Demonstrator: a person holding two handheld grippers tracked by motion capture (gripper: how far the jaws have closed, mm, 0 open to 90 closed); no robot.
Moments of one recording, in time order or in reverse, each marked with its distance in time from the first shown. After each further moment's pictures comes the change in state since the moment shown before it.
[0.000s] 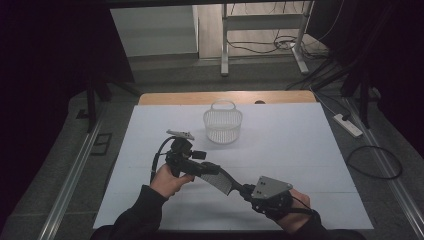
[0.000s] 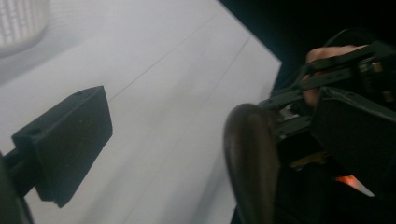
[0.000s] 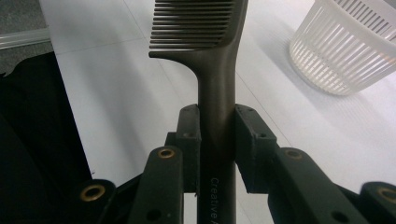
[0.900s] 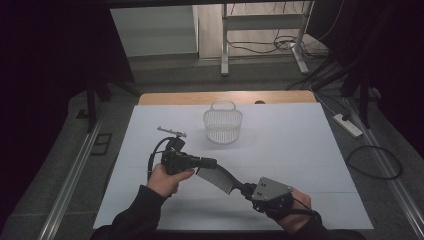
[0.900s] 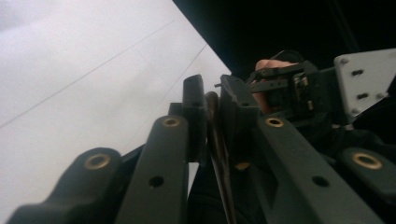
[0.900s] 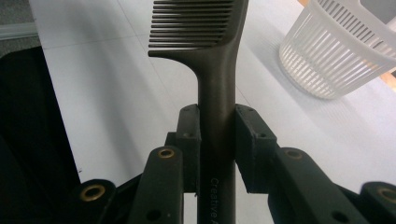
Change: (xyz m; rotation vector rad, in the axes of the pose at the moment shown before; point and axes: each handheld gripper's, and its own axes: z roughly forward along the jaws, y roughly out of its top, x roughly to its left) left arm 0.012 -0.005 -0.012 -0.042 -0.245 -0.144; right arm 0.001 -0.001 -0.001 -0.007 -0.037 -0.038
